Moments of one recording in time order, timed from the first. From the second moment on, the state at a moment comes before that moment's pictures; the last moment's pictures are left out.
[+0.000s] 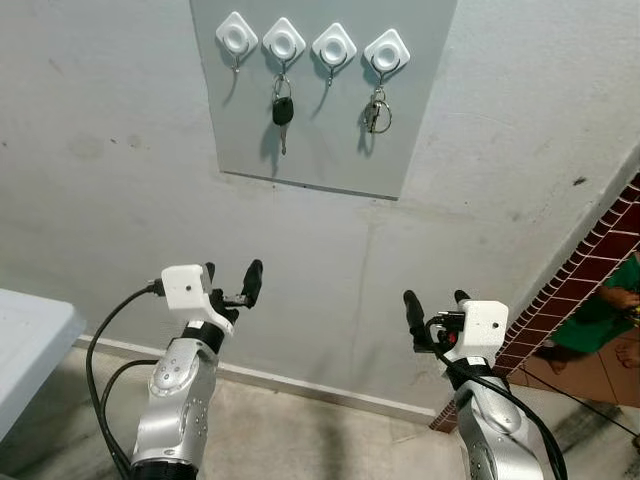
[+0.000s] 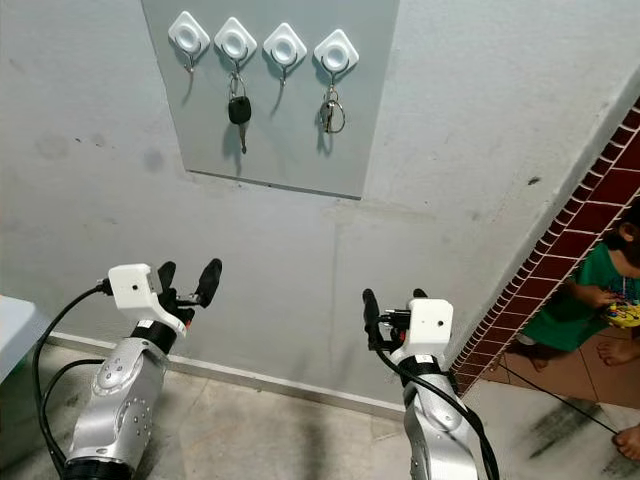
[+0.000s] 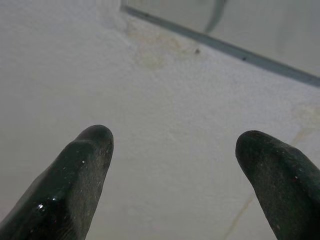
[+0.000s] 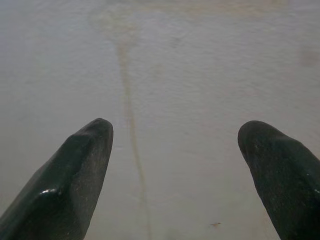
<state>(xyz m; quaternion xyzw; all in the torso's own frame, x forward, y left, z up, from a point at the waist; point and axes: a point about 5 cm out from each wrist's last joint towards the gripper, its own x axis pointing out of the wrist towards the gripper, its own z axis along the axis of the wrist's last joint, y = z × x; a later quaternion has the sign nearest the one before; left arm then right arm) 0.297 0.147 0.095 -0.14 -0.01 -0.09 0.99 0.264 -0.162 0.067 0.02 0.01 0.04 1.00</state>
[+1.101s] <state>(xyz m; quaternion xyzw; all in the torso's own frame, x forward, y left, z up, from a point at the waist) 0.310 0.144 0.116 -0.12 -0.04 -0.11 0.99 0.287 -0.165 0.097 -0.02 -0.04 0.07 1.00</state>
